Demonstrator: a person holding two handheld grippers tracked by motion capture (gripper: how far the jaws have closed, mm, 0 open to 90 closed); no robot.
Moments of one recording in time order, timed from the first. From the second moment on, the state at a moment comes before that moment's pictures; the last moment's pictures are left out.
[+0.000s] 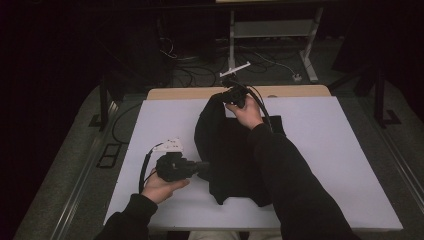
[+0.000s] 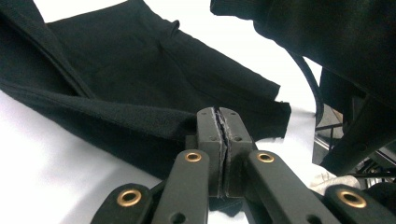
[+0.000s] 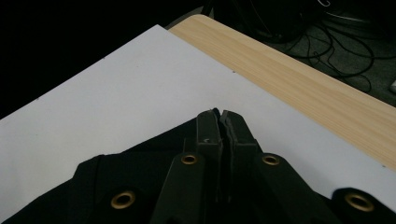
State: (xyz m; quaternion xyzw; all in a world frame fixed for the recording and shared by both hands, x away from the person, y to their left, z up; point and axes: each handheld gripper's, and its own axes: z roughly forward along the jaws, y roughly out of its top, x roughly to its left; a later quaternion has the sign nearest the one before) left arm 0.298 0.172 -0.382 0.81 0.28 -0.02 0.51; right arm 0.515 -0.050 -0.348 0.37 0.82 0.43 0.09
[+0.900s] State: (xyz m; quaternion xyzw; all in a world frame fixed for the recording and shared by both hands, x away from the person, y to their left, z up) left arm 0.306 0.124 -0.372 0.82 0.24 -0.03 0.52; right arm 0.514 -0.091 -0.349 0.40 0.80 0.44 0.10
